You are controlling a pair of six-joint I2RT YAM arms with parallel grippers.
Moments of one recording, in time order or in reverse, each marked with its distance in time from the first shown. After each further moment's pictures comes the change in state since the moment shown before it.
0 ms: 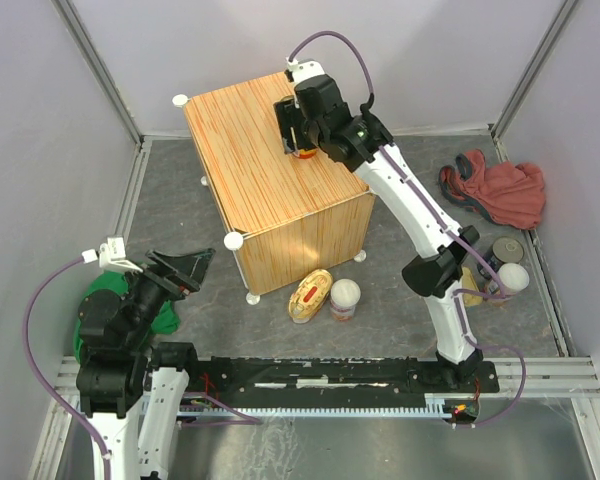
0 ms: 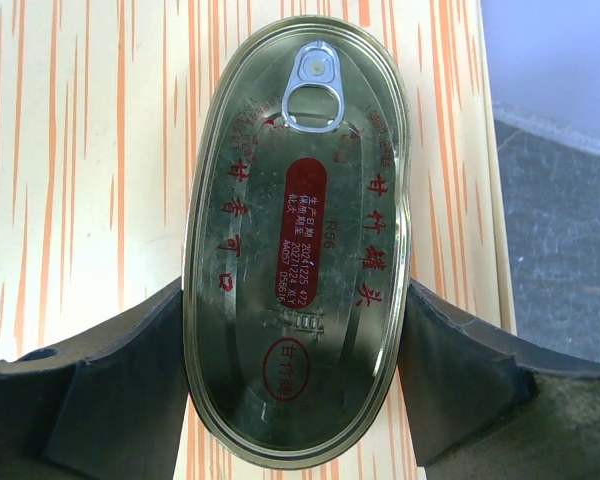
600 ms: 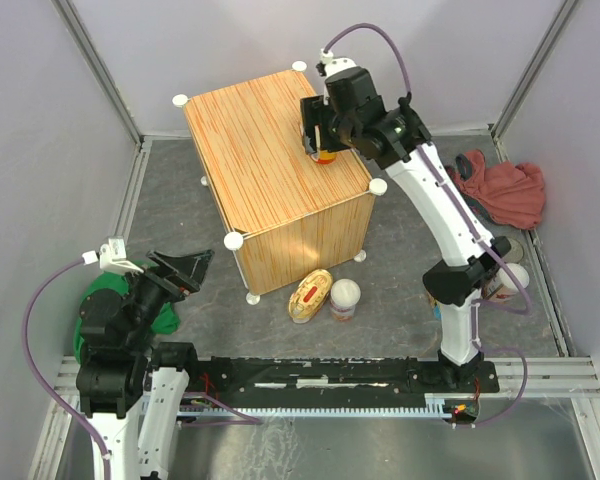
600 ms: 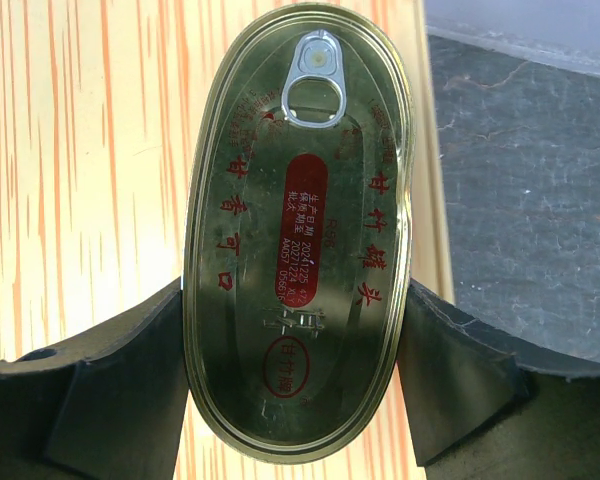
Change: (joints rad) left arm 0.000 0.000 0.000 -0.032 -0.025 0.014; right arm -0.072 -0.166 -0.076 -0.124 -0.090 0.102
